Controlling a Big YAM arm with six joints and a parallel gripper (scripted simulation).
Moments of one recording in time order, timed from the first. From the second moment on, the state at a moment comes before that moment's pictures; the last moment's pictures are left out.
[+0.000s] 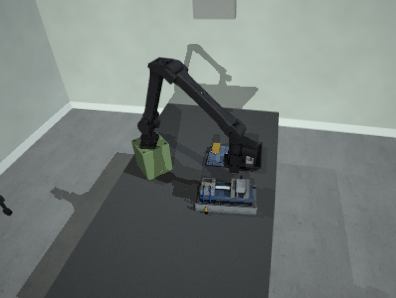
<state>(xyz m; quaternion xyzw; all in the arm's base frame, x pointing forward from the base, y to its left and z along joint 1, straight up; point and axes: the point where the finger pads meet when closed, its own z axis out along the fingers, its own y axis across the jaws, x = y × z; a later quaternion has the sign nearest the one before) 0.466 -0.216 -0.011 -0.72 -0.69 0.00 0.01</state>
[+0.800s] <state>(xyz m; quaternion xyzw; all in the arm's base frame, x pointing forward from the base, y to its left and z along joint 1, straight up) 0.473 -0.220 -0.005 -0.68 -0.73 0.00 0.00</state>
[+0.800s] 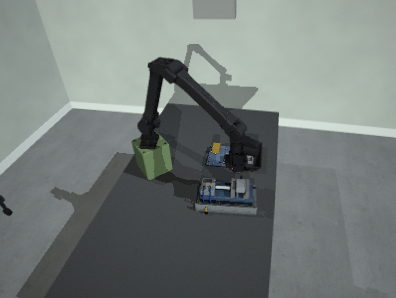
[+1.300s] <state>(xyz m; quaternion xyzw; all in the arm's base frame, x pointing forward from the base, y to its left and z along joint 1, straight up) 0.494 -0.250 0.000 -0.41 -0.91 0.00 -0.01</state>
